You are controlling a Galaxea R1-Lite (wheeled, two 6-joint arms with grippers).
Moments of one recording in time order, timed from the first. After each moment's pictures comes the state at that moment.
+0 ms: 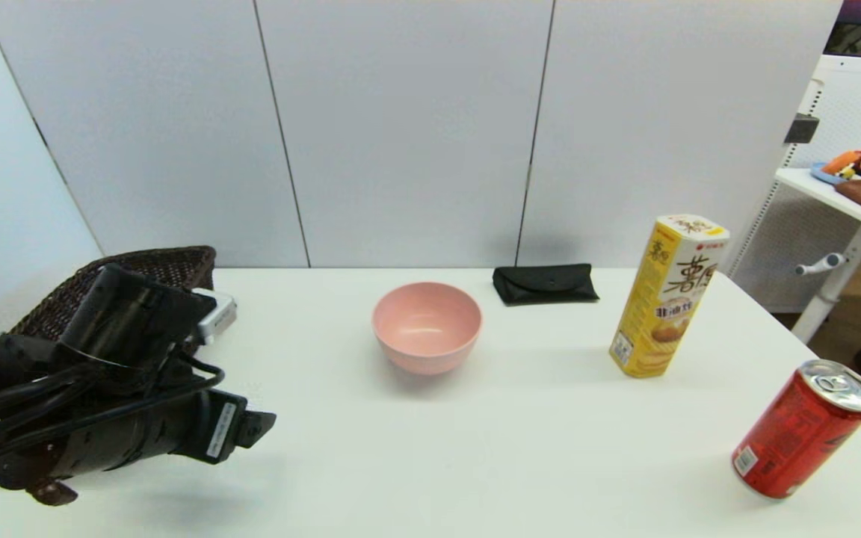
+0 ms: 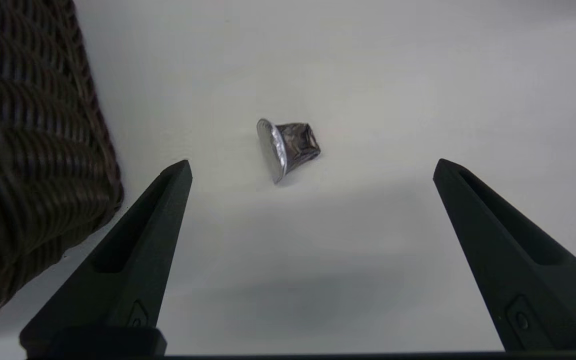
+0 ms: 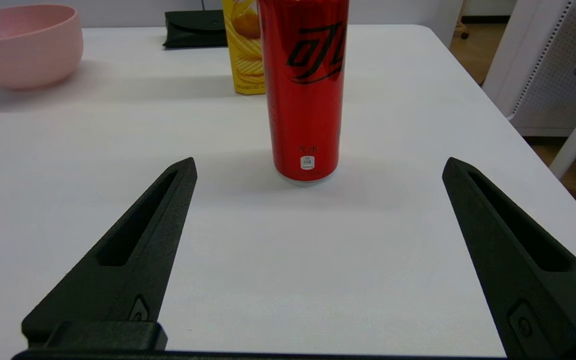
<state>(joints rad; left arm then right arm) -0.49 1.48 -0.75 0.15 0.26 -0.11 0.01 0.00 0.00 0.00 0.00 0.01</state>
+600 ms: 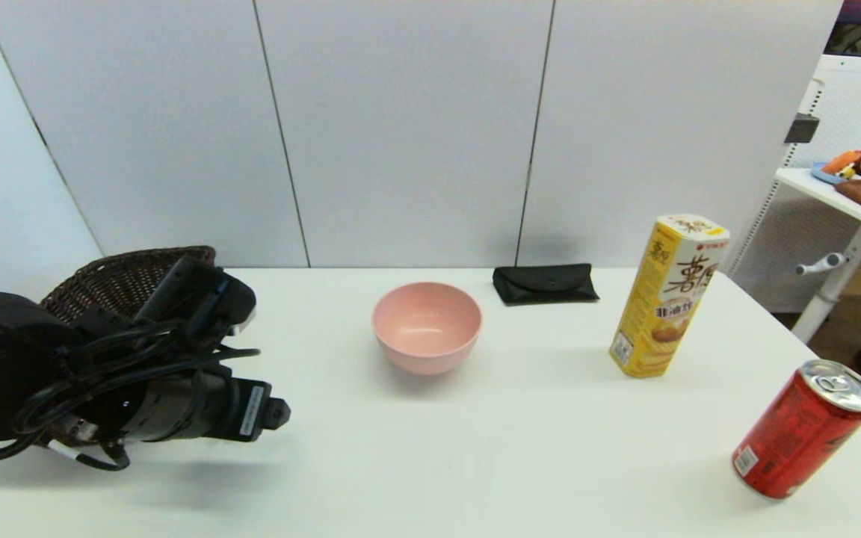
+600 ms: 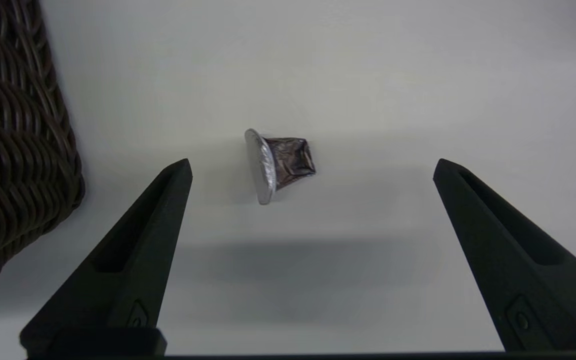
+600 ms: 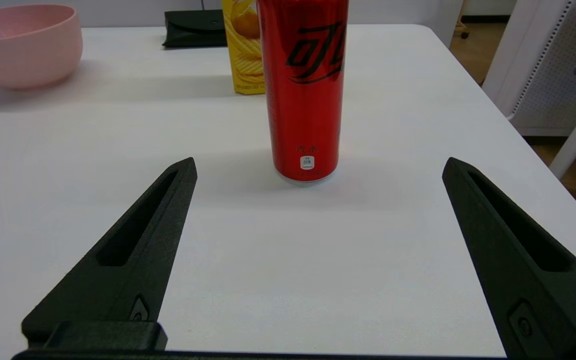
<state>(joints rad) -0.47 1.62 -0.87 0.26 0.26 -0.25 0.01 0.00 0.00 0.00 0.00 0.01</state>
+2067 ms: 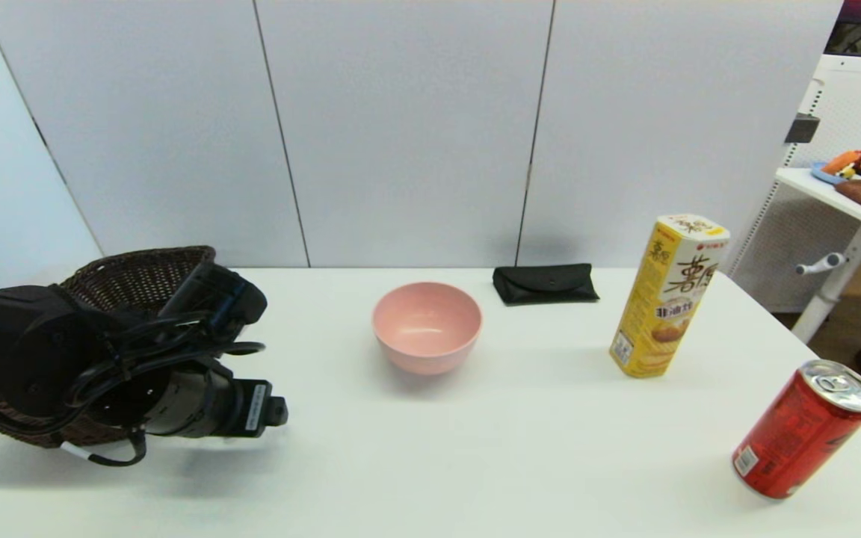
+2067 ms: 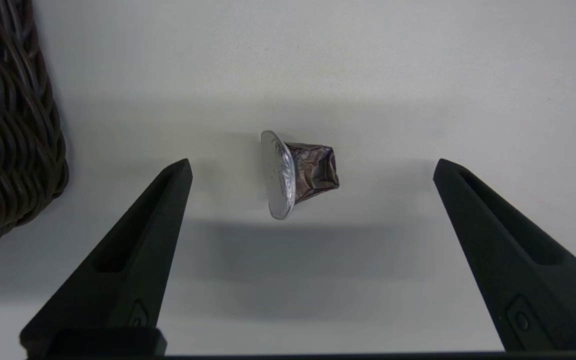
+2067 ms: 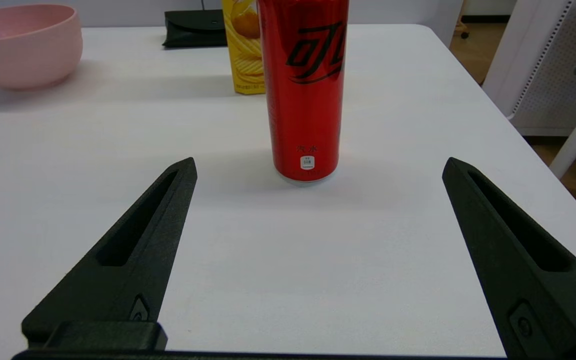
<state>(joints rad) -0.44 1.69 -0.90 0.30 0.25 -0.33 0.01 0.00 0.00 0.00 0.00 0.01</state>
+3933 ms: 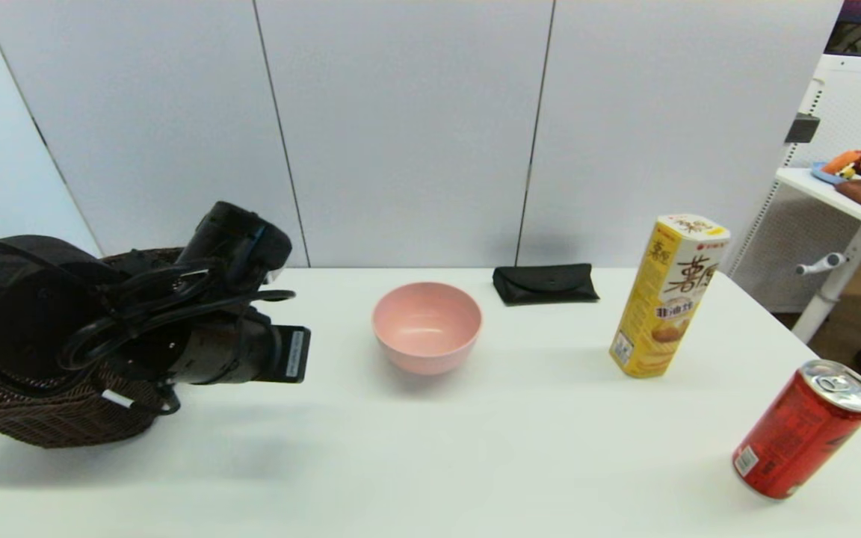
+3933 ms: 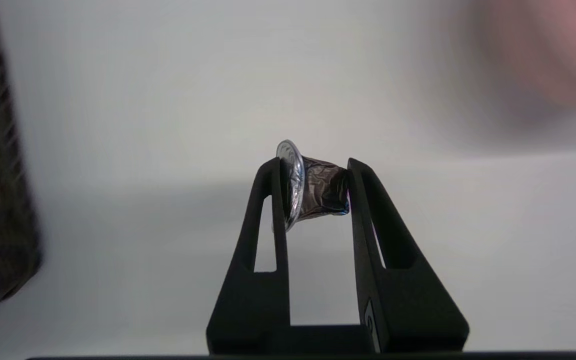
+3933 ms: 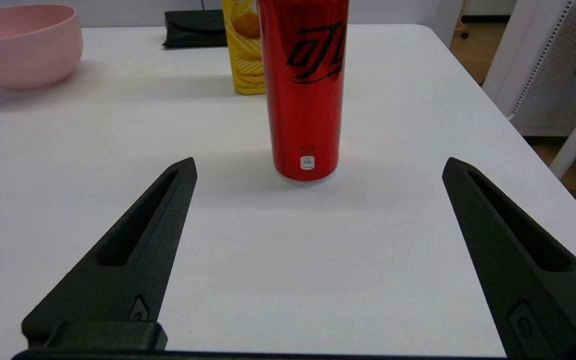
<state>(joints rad) -0.56 1.68 -1.09 0.29 0.26 -0.33 0.01 0.00 0.00 0.00 0.00 0.01</state>
